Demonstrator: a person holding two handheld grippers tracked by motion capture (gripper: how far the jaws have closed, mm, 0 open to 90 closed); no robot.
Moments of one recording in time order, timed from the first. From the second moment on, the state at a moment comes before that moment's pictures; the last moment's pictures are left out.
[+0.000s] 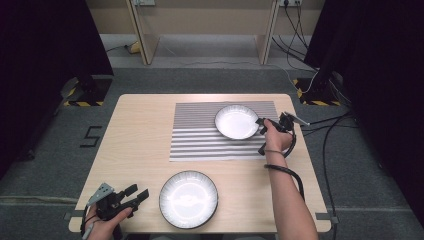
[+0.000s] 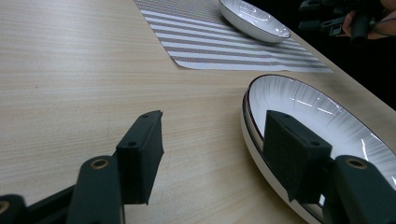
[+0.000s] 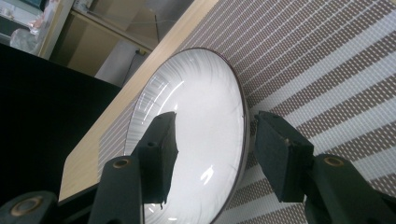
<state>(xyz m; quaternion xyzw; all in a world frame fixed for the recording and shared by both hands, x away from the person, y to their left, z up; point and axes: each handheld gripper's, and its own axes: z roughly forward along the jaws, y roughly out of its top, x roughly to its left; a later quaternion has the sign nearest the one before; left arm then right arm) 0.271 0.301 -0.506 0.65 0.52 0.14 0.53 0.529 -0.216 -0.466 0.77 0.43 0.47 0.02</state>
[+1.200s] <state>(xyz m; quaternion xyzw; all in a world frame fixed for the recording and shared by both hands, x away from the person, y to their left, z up) 0.270 0.302 -0.505 0.65 0.52 0.14 0.54 0.478 -0.231 -0.472 0.76 0.44 0.48 0.00</state>
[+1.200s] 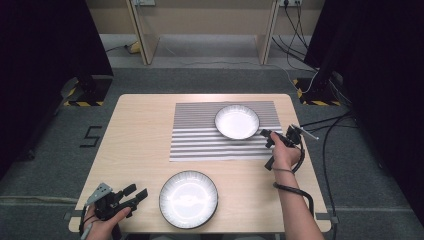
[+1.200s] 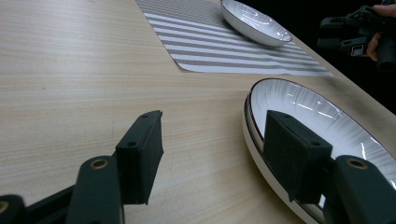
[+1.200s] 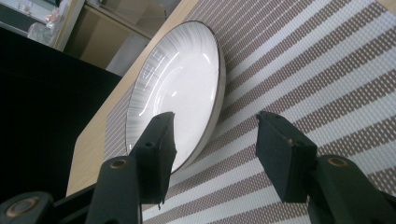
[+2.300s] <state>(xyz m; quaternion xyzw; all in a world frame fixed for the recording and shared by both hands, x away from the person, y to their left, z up) 0.268 0.297 -0.506 0.66 0.52 0.14 0.53 0.438 -0.232 -0.479 0.74 0.47 0.48 0.00</state>
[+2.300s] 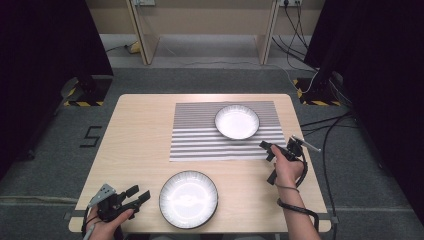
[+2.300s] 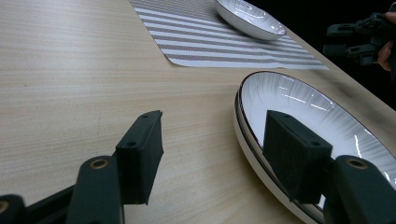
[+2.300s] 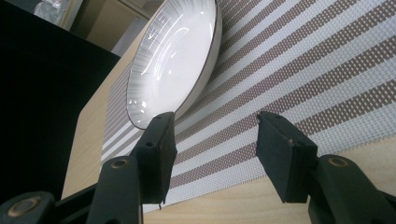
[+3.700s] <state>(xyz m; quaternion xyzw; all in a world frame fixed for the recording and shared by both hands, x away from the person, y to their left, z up) 0.267 0.295 -0.506 0.66 0.52 0.14 0.53 0.388 -0.239 -0.471 0.72 0.49 0.50 -0.02</state>
